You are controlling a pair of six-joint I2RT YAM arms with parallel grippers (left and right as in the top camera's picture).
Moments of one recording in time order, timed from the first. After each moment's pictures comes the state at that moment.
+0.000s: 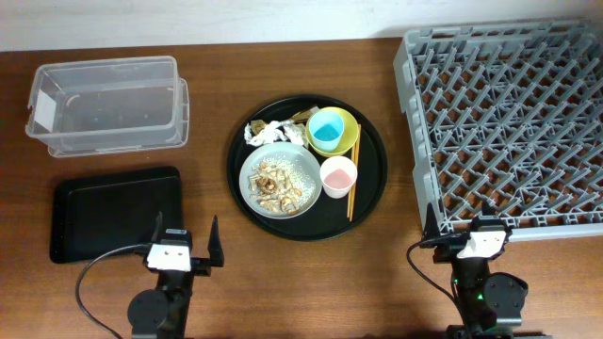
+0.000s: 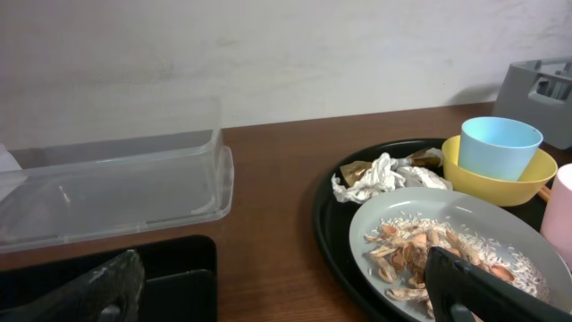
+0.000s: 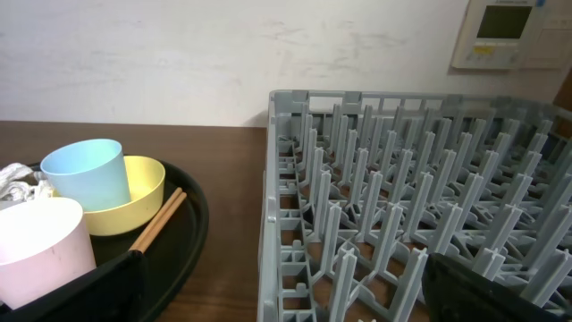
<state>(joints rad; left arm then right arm) -0.05 0.02 0.02 -0.08 0.03 0.06 -0.06 0.01 0.01 -0.07 -0.05 -0.03</state>
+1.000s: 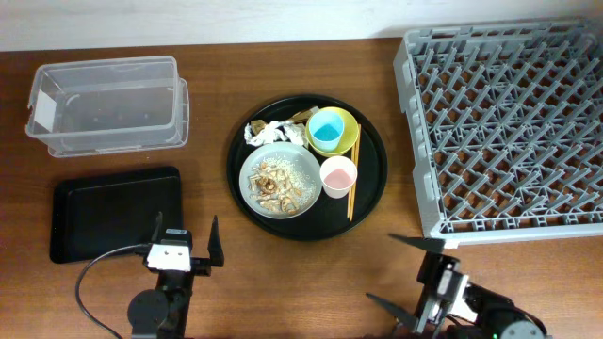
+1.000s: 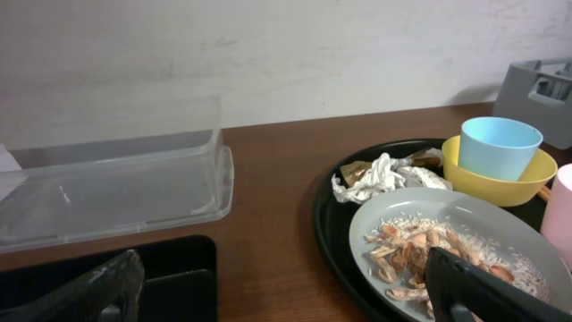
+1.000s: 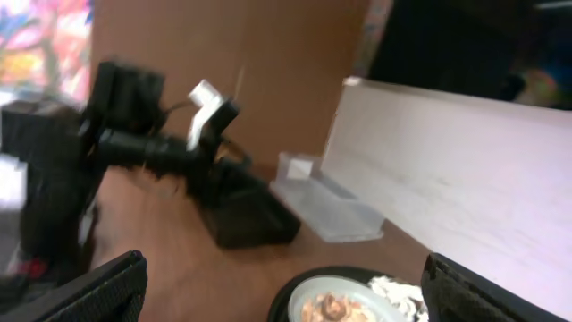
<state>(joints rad) -0.05 0.02 0.02 -0.08 0.03 0.06 -0.06 0.01 0.01 0.51 -1.16 0.25</state>
